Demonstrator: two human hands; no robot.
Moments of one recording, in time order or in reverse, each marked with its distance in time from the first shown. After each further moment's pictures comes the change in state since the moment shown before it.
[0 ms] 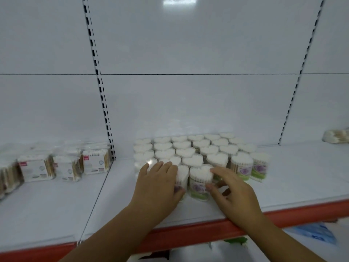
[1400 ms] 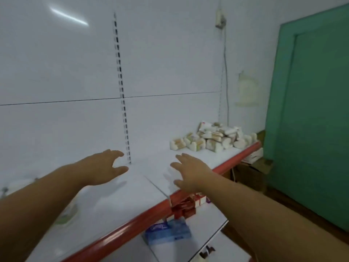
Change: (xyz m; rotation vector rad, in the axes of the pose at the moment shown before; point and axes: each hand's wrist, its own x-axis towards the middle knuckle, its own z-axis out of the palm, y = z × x) left_hand 0.225 0.304 0.001 -0.228 -0.490 0.218; right_hand 0.005 0.231 -0.339 -0.771 -0.562 0.278
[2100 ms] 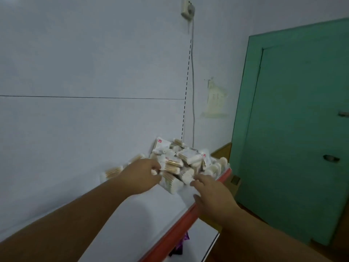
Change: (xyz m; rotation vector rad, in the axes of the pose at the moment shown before) left_hand 0.300 0.250 0.065 -0.454 0.099 0.301; right_hand 0.034 0.296 0.056 -0.026 0.183 0.278
